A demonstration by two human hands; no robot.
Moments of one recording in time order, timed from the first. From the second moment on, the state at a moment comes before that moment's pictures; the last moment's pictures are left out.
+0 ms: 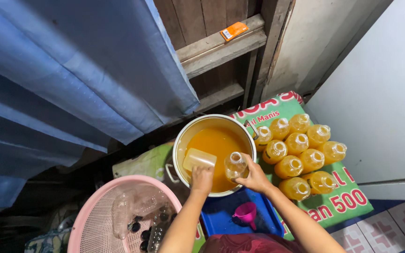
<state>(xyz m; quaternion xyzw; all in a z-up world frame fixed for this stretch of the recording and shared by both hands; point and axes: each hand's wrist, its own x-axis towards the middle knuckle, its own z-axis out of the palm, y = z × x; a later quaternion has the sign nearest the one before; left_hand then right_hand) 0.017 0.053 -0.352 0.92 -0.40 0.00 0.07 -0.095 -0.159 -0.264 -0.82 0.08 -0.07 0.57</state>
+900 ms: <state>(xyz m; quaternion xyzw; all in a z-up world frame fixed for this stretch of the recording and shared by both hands) 0.042 0.094 -0.240 0.81 -0.10 -0.13 0.56 -0.098 -0.160 -0.268 -0.82 0.11 -0.07 0.56</state>
